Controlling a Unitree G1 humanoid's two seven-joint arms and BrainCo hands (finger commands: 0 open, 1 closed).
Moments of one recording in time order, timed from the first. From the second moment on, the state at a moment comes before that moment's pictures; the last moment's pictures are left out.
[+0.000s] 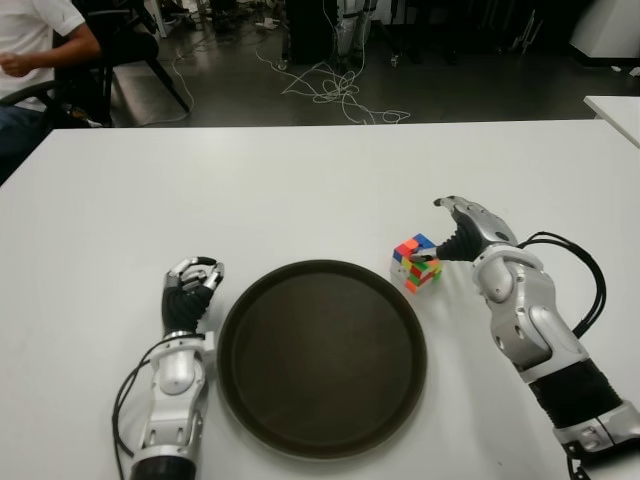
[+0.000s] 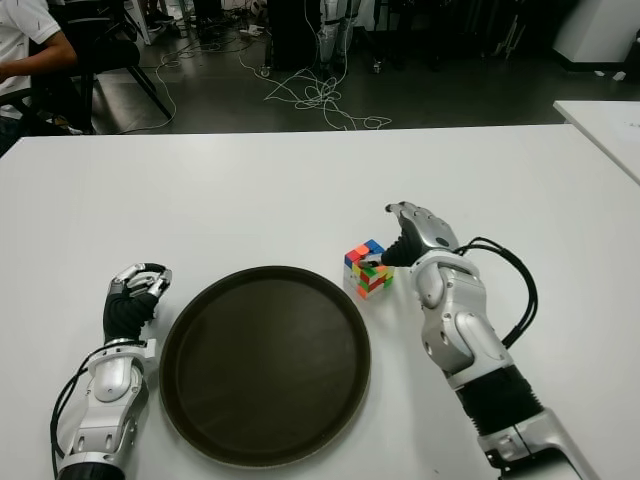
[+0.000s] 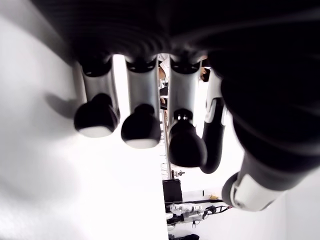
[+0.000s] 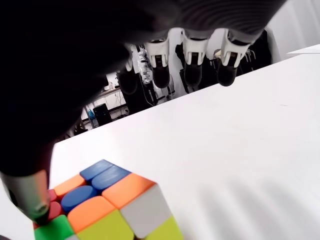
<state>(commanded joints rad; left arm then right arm) 0.00 -0.03 0.12 0.30 0.04 -0.13 0.19 -0.37 -0.34 0.35 0.08 -0.76 0.51 0.22</state>
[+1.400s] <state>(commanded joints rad) -0.01 -0.04 0.13 0.36 0.04 -0.20 0.22 -0.36 -0.37 0.38 -0.04 -0.79 0.57 0.29</state>
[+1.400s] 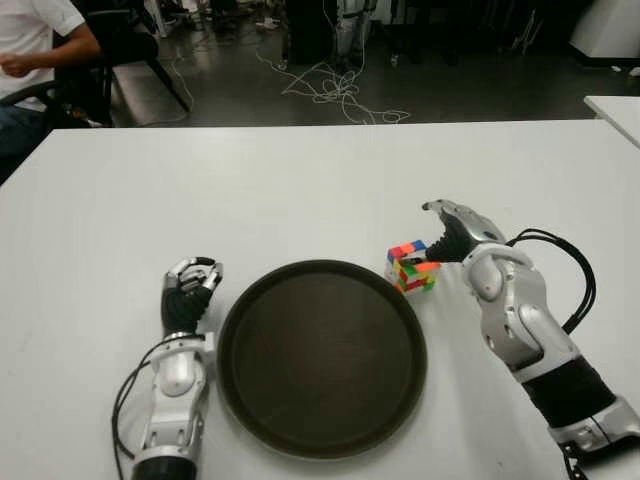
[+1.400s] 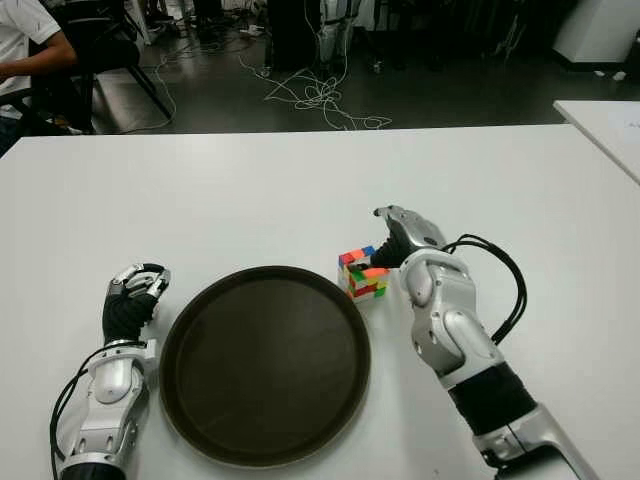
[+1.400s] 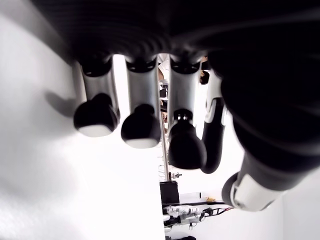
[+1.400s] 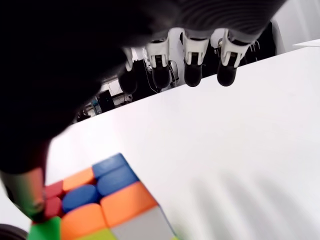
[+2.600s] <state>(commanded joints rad) -0.01 -0.04 0.13 0.37 0.03 -0.22 0.23 -0.37 -0.40 0.32 -0.06 -0.82 0.62 0.28</state>
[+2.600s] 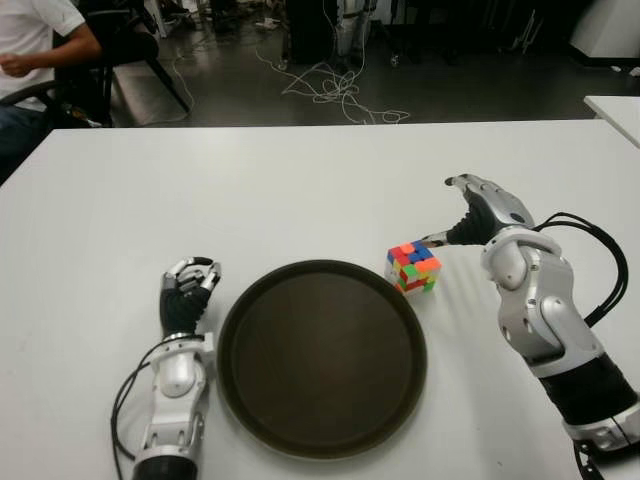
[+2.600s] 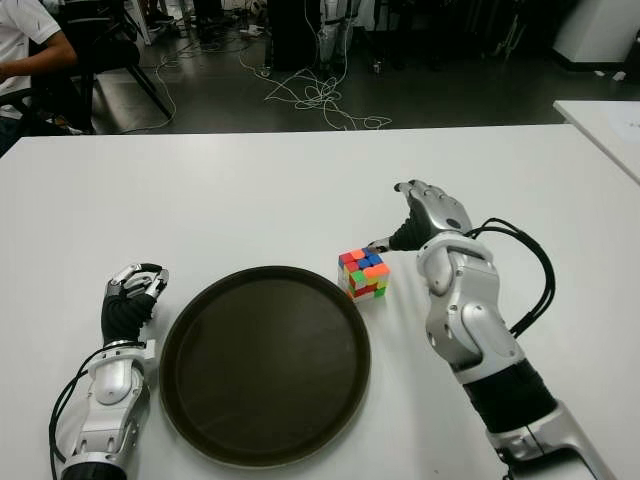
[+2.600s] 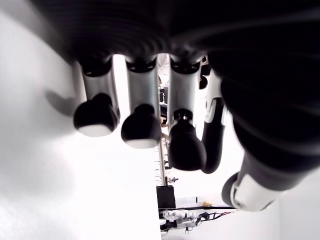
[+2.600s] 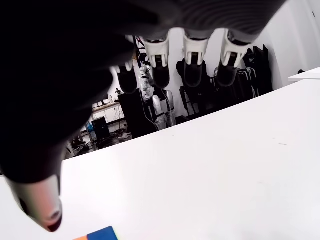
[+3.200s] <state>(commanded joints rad) -0.01 -0.04 0.13 0.38 0.04 -0.22 0.23 -0.35 -0.41 0.31 -0.05 -0.82 0.60 0.28</state>
